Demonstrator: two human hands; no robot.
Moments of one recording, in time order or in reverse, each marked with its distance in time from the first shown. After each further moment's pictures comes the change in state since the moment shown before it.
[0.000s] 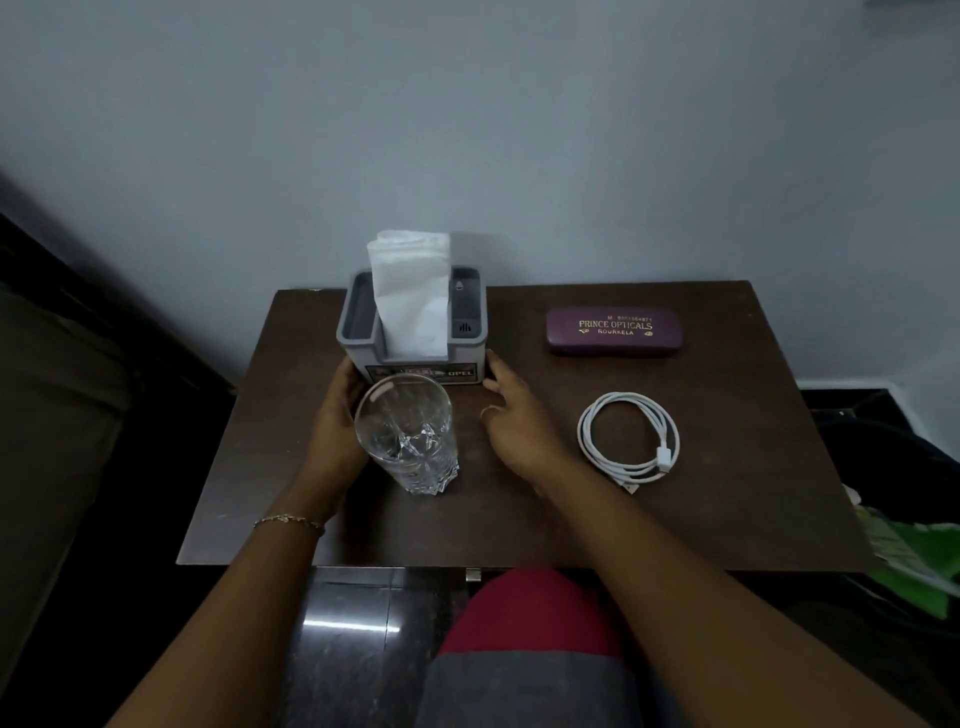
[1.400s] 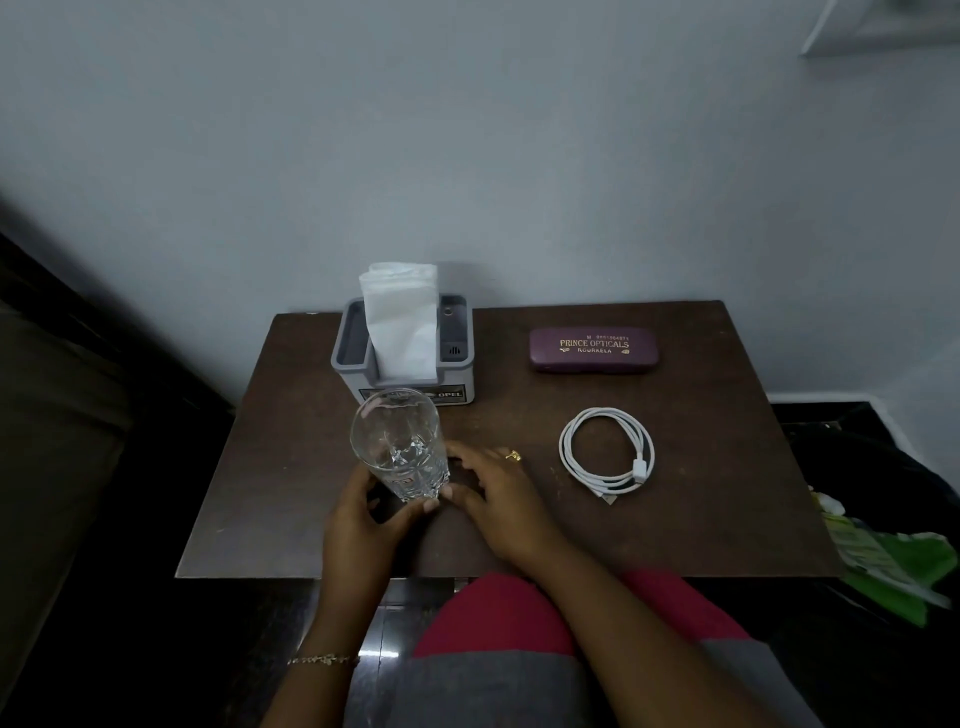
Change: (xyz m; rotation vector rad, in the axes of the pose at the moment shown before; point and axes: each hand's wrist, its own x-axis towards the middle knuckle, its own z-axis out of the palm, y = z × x) left_hand -0.074 -0.013 0.032 0.235 0.165 -0.041; right_hand -0.055 0.020 0.004 -0.287 -0.089 -0.266
